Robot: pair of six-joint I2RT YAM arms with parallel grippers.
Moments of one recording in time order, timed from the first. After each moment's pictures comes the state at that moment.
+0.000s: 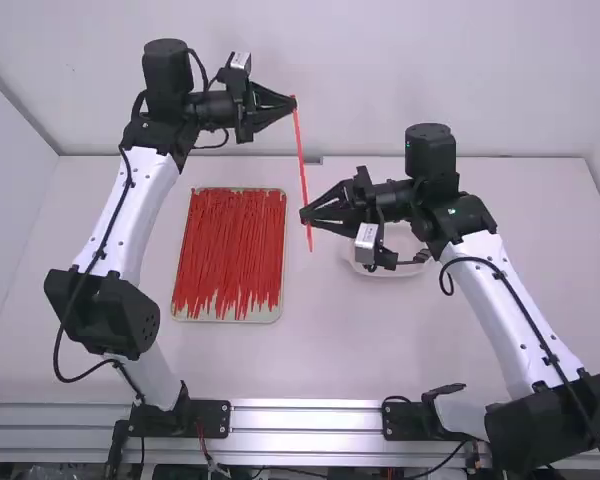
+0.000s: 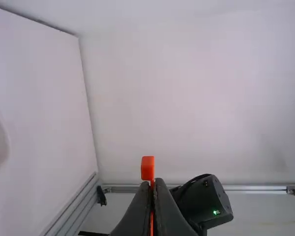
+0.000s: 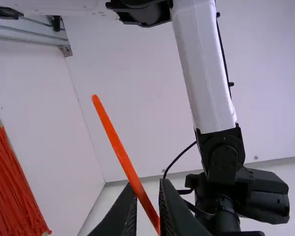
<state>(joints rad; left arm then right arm) -0.09 1.81 1.89 -0.30 1.19 -1.21 0.31 1.39 1.33 -0.42 -1.44 -1.85</state>
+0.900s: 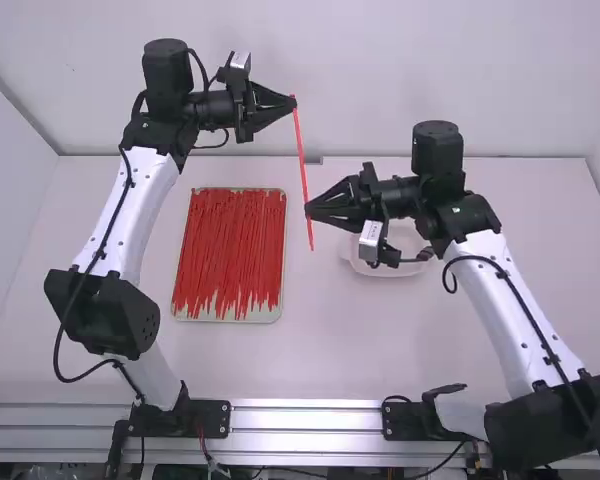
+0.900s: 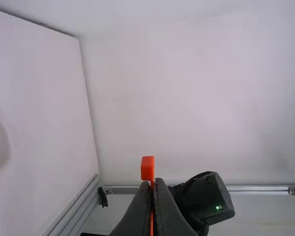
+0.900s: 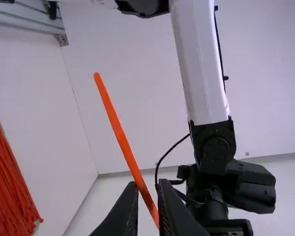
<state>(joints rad) -0.09 1.81 1.89 -0.30 1.19 -1.20 0.29 1.39 1.33 -0.39 -1.44 -1.86</state>
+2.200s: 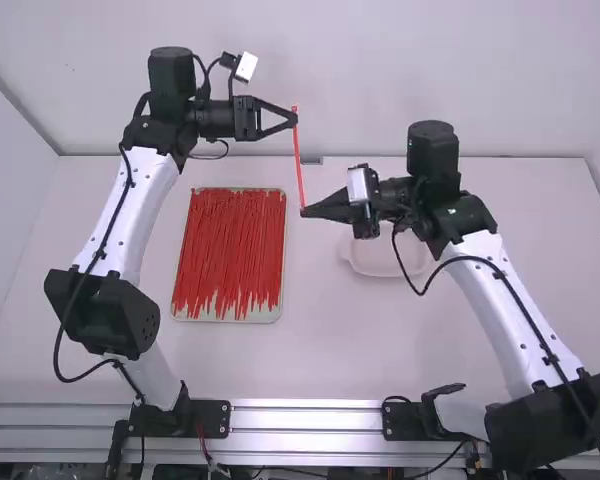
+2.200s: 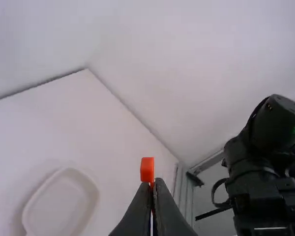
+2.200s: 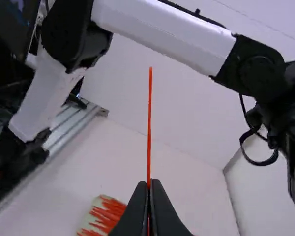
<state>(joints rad) -0.09 1.81 1.89 -0.44 1.26 -0.37 0.31 1.39 1.33 -0.35 -1.43 -0.82</state>
